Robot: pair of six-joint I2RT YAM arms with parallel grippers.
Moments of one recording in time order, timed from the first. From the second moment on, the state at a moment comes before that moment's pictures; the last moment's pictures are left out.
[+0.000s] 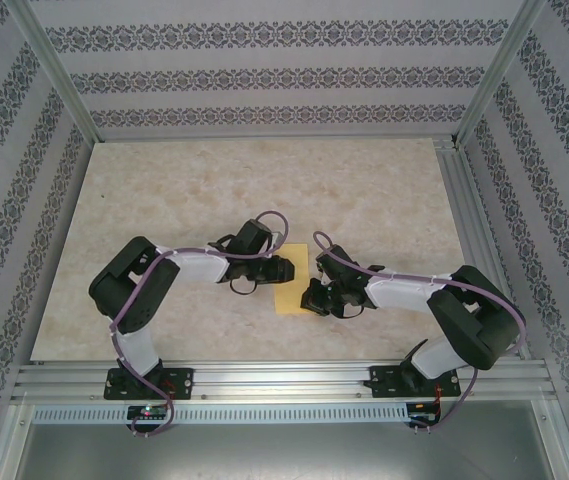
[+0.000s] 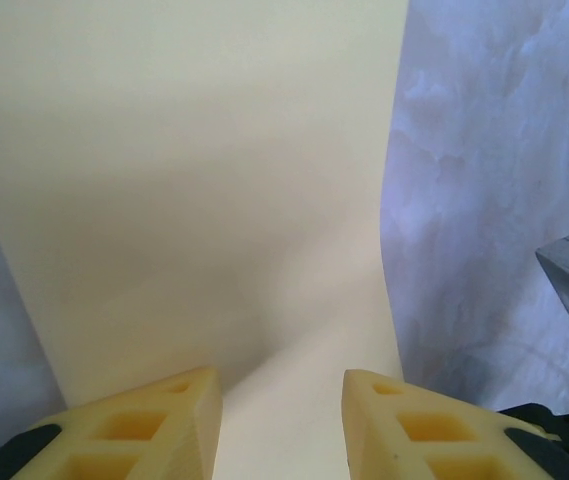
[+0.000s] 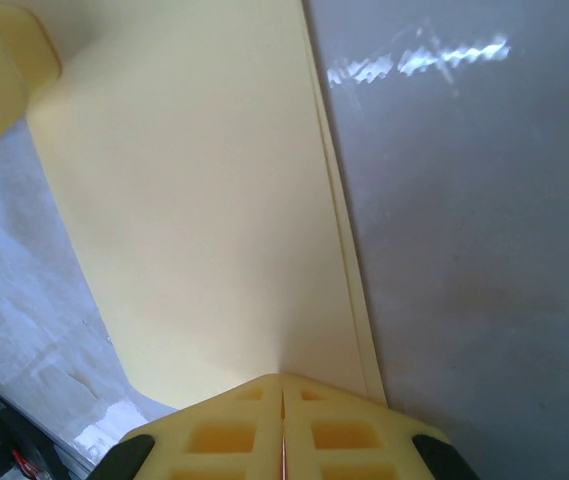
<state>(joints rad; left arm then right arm) -0.67 1.81 0.89 -0.01 0.44 -0.70 0.70 1.49 0.57 -0.18 -0.40 0.97</state>
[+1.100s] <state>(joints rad) -0.51 2.07 1.24 -0.02 0.44 -0.68 0.71 1.50 0.58 -0.18 -0.38 0.95</state>
